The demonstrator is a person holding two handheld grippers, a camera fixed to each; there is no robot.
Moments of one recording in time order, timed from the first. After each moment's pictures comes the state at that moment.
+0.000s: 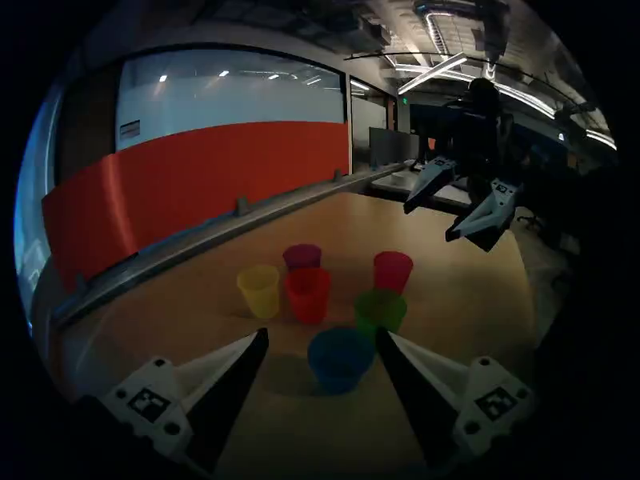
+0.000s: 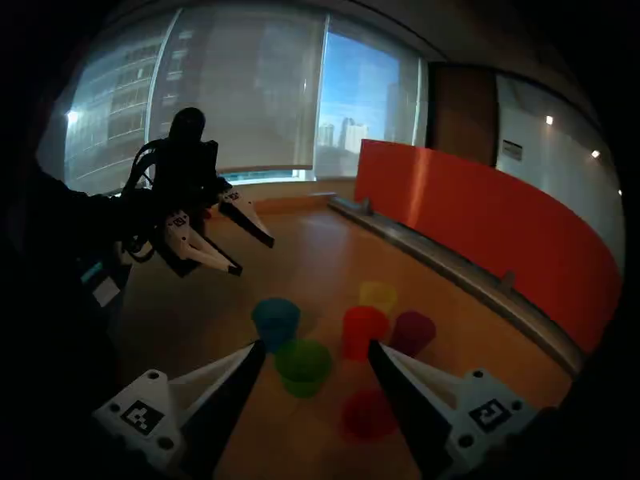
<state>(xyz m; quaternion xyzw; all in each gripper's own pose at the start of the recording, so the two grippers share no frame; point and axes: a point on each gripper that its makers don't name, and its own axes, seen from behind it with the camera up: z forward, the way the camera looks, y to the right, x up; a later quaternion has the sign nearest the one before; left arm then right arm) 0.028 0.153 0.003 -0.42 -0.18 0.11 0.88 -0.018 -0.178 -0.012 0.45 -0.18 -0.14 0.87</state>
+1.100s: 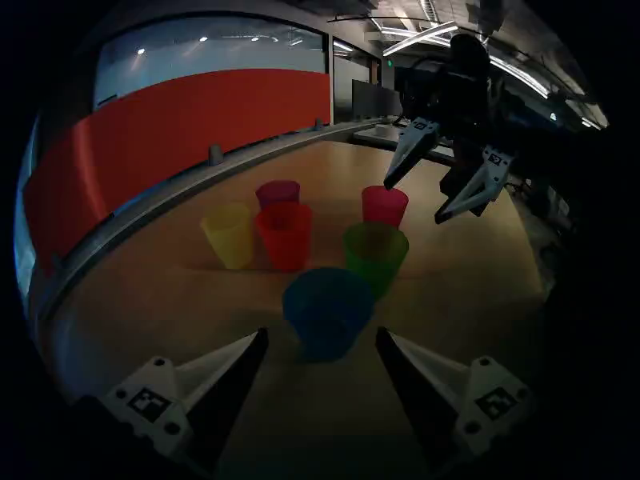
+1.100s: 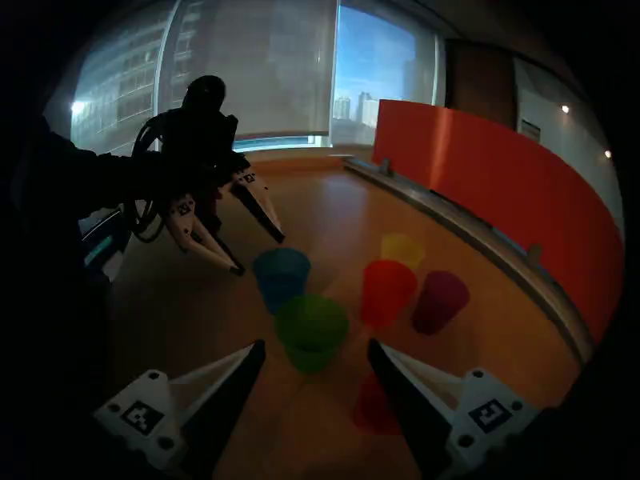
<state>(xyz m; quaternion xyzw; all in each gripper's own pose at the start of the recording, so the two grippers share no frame) -0.059 0.165 -0.005 -0.44 -0.26 0.15 0.85 -0.093 -0.187 -0.007 0.47 -0.23 -0.17 0.84</state>
